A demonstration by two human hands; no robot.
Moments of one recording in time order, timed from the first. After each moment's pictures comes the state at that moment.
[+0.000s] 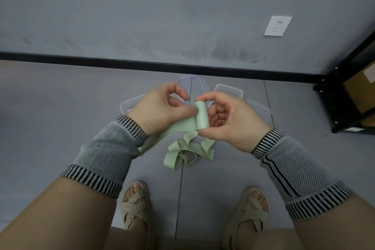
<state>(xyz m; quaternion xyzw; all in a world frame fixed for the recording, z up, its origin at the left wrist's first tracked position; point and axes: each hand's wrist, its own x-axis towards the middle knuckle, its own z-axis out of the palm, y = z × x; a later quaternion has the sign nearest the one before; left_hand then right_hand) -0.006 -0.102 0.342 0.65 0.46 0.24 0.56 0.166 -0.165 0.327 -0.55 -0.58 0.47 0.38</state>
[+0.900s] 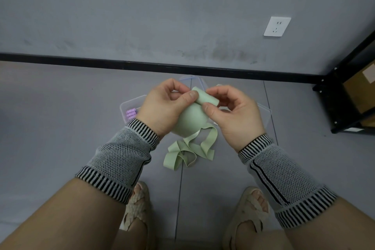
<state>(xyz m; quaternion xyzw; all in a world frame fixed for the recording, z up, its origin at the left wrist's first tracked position) 0.009 -0.105 0.334 0.57 0.44 0.38 0.59 0.148 -0.164 0.324 -0.59 -0.46 0.35 0.56</state>
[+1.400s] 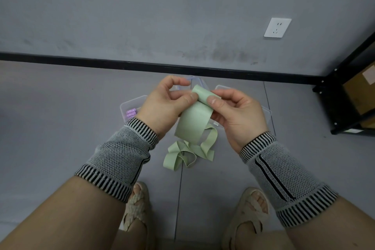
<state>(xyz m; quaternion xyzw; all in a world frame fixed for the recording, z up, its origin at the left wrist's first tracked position) 0.007 -0.102 0.335 0.53 0.41 0.36 0.64 0.149 -0.159 0.319 -0.53 -0.28 0.49 0.63</state>
